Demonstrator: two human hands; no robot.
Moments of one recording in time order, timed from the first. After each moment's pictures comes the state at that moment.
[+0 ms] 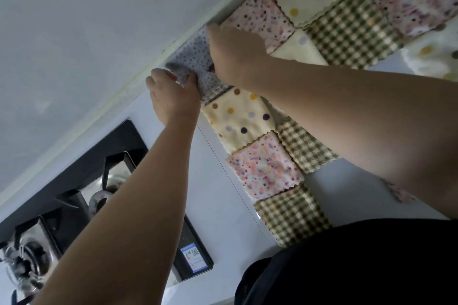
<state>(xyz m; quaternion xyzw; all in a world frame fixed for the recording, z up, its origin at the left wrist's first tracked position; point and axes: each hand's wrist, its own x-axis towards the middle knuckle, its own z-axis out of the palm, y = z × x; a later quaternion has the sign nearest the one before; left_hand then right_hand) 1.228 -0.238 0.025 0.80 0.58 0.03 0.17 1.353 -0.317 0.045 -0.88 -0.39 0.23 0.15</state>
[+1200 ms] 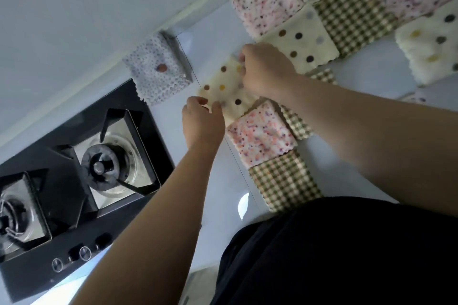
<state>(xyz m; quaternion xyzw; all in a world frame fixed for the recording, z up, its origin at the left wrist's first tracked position) 1.128 -0.337 0.035 0.75 0.59 -0.03 0.30 1.287 -0.396 0.034 -0.86 -0.39 0.26 0.20</state>
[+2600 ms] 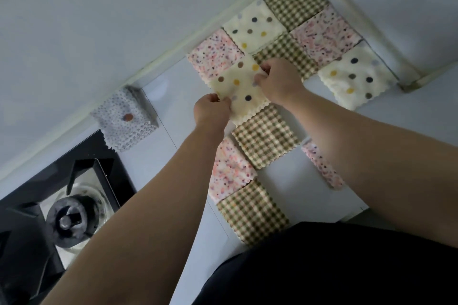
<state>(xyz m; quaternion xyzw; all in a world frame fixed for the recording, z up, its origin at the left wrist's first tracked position) 1.263 -0.366 0.028 0.59 0.58 0.01 0.56 1.383 -0.478 0.034 -0.90 -0.16 0.26 0.32</state>
